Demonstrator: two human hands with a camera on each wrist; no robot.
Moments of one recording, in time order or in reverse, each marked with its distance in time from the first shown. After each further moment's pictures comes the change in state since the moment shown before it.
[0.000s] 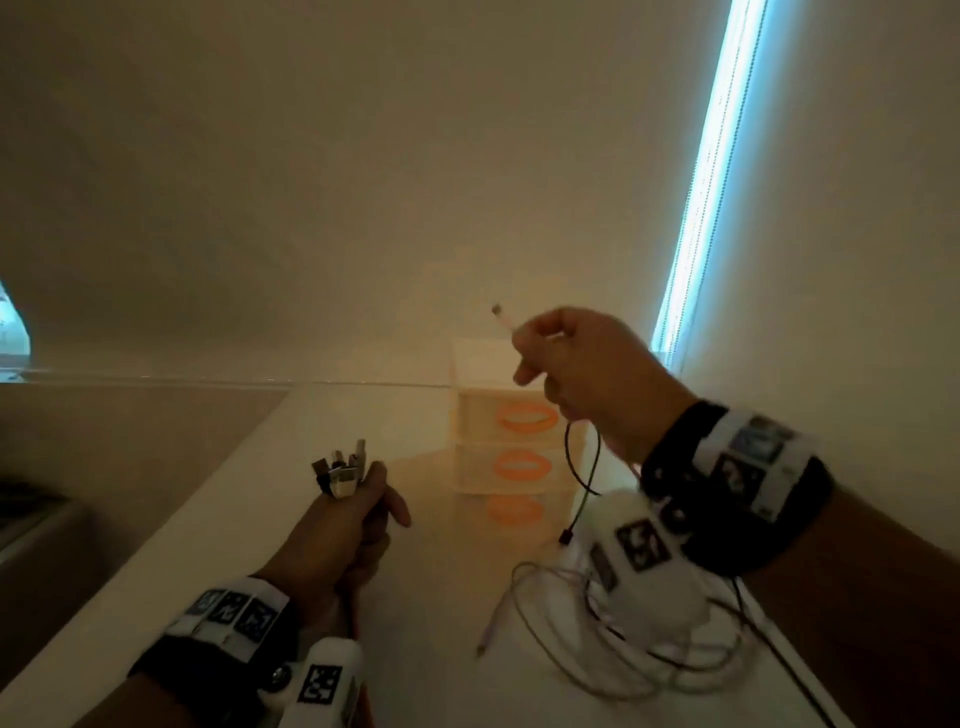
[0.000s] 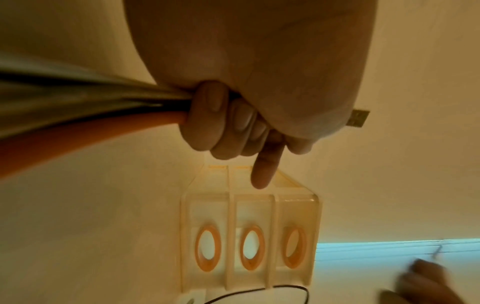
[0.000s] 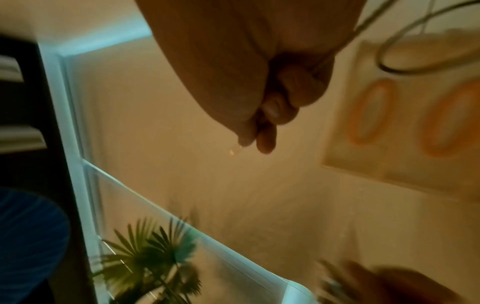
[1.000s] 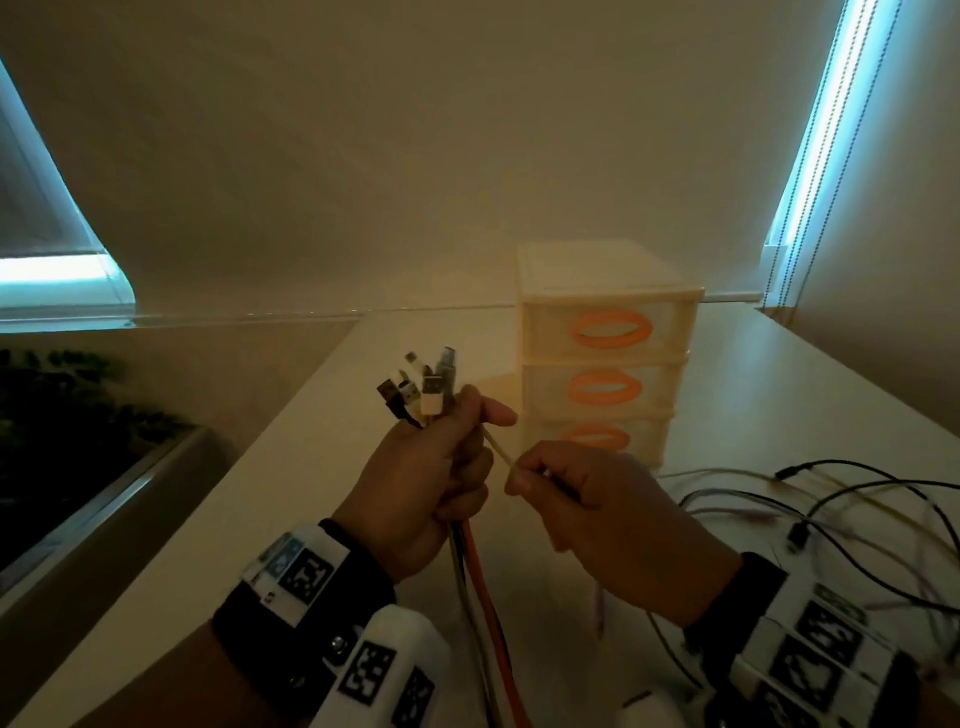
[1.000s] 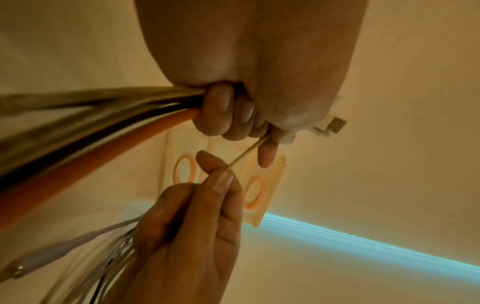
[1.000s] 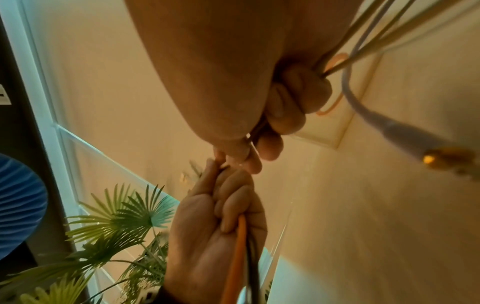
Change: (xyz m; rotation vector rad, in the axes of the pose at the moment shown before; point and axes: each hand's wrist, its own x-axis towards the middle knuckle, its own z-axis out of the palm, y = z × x) left_hand -0.015 0.007 0.029 -0.175 -0.020 0.066; right_hand -0.063 0.131 0.065 -0.310 -0.319 -0.152
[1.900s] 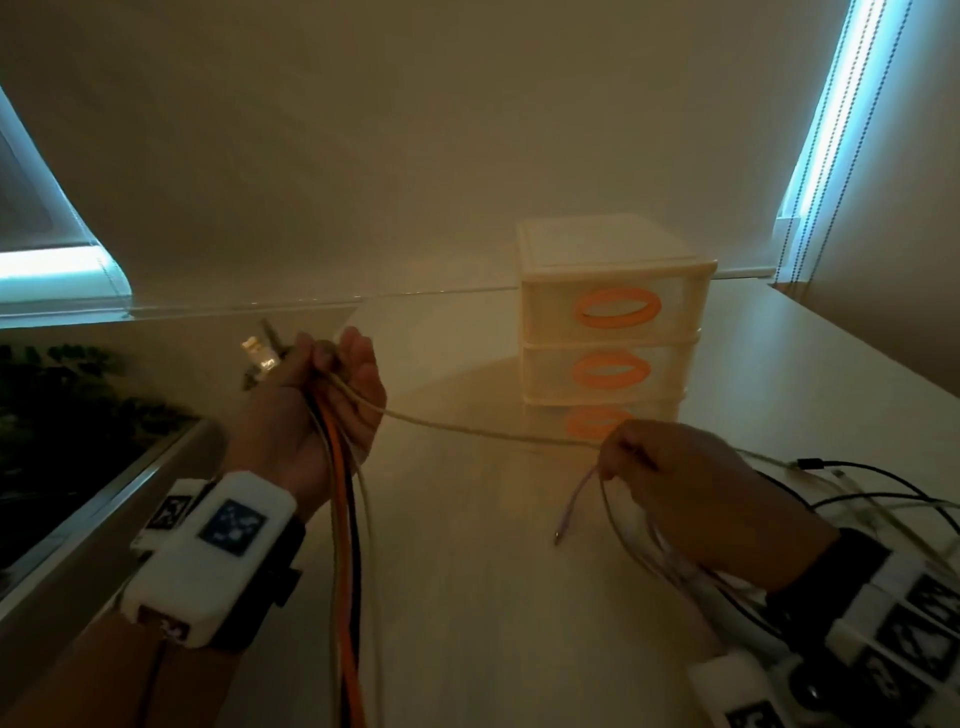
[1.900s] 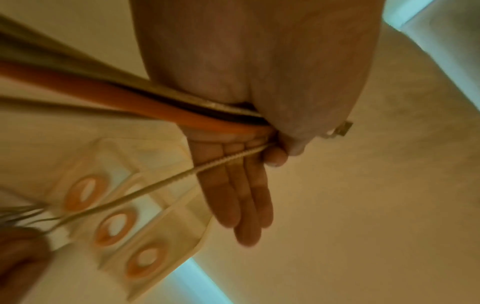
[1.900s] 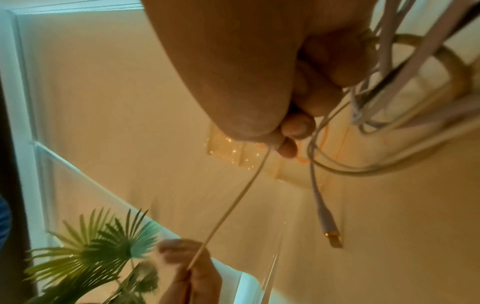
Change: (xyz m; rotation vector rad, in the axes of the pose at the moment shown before) left_hand 0.020 0.044 -0.068 -0.657 0.153 0.002; right_hand -0.003 0.023 -0.041 -0.187 0.013 0.324
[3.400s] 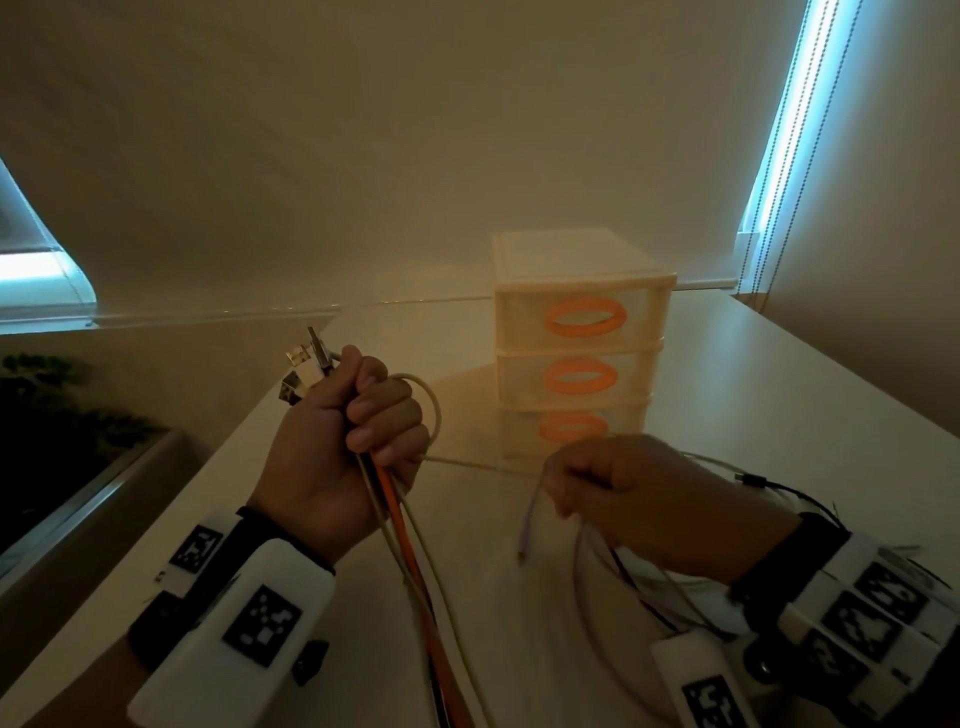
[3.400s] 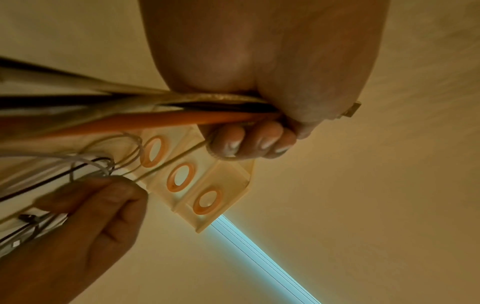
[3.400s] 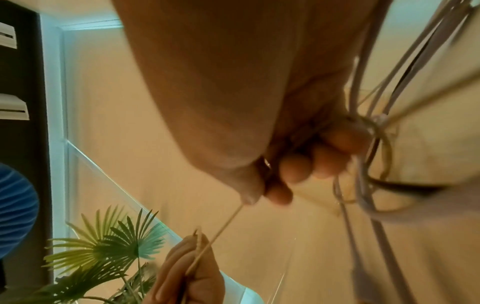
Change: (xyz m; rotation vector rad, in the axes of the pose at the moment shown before) left_hand -0.013 -0.041 0.010 0.015 -0.391 -0.218; right_hand -0.011 -0.009 -0.008 -0.015 -0.220 -0.241
